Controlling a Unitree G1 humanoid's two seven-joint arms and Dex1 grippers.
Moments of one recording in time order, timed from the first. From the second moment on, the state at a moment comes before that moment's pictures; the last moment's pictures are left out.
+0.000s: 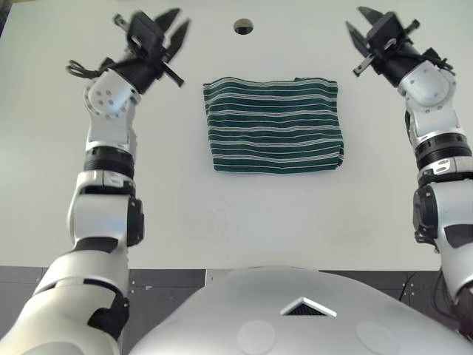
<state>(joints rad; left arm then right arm) -0.53 0.46 -0.10 0.75 -0.14 -0.64 -0.74 -0.73 -0.45 0.21 0.97 -0.20 -0.73 0.47</state>
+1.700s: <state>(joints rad) -0.26 1.50 -0.98 -0.03 0.19 -0.79 0.00 -0.11 -0.85 0.12 0.09 0.28 -0.13 1.48</state>
